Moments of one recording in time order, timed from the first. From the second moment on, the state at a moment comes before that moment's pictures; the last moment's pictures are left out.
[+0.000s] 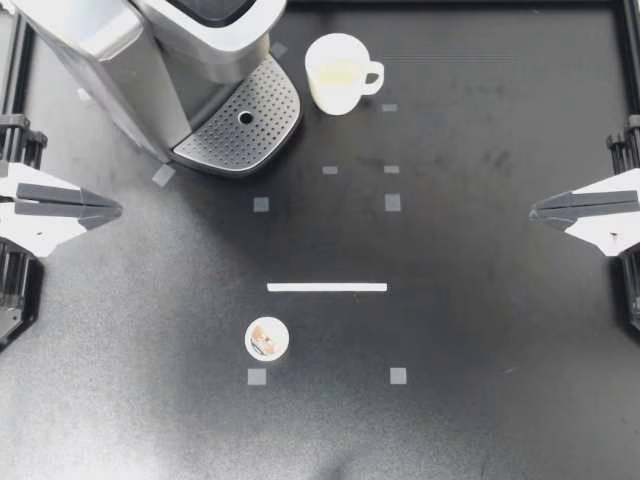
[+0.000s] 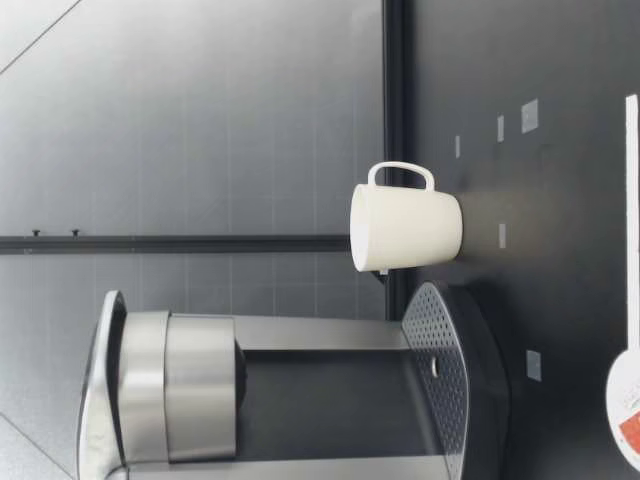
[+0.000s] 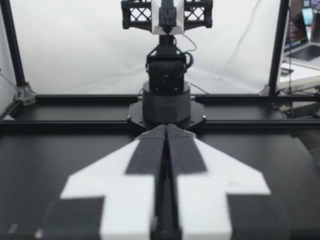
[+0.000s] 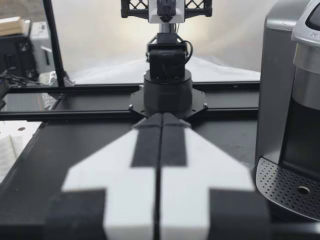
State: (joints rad) left arm 0.00 -0.96 1.17 0.00 -0.30 0.00; right arm 0.00 -0.96 1.17 0.00 -0.29 0.00
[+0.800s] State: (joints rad) left arm 0.02 -0.97 1.17 0.00 -0.26 -0.01; right arm 0.07 -0.19 0.70 0.00 0.10 0.00
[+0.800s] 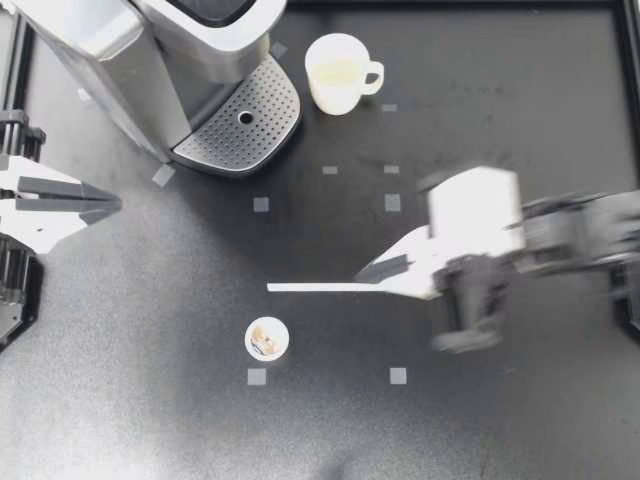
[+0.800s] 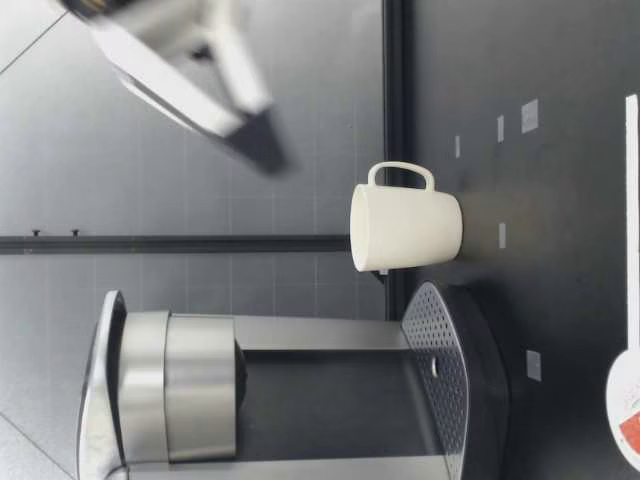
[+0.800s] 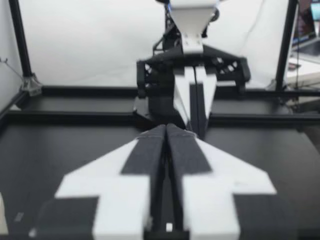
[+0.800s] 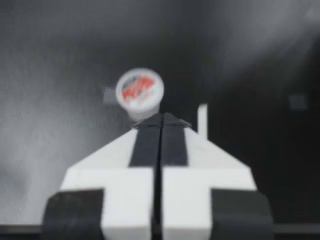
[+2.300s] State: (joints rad) left arm 0.02 -0.98 1.17 0.00 -0.21 0.00; right arm 0.11 0.35 0.30 0.02 0.35 0.00
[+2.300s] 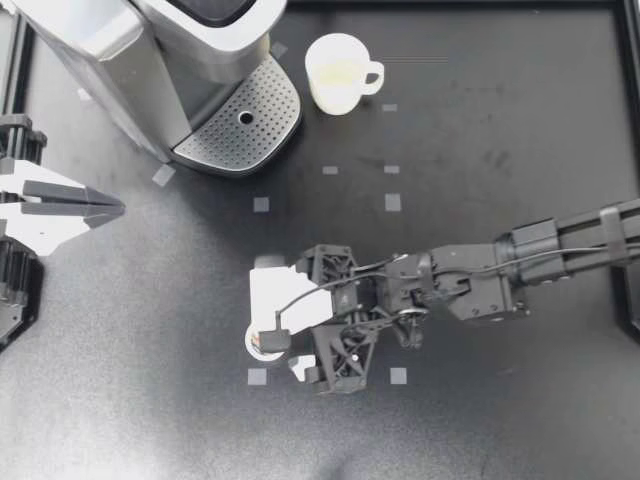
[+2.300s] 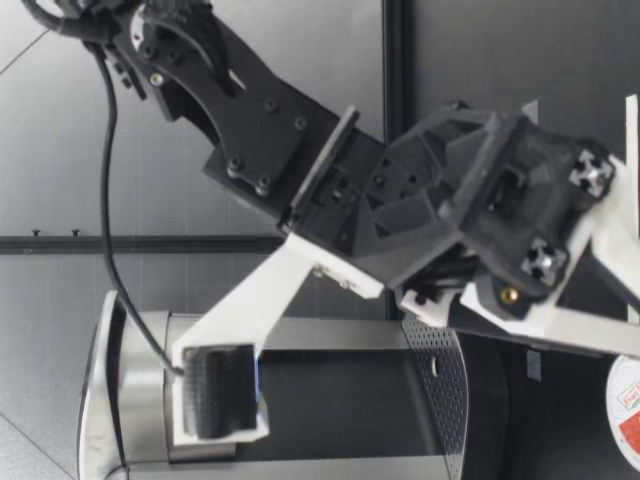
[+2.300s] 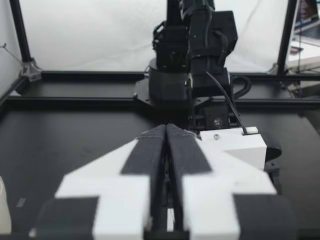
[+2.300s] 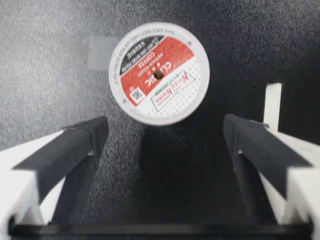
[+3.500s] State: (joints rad) left arm 0.02 -0.98 1.18 0.00 -0.21 0.00; right arm 0.11 0.42 0.20 0.01 0.37 -0.01
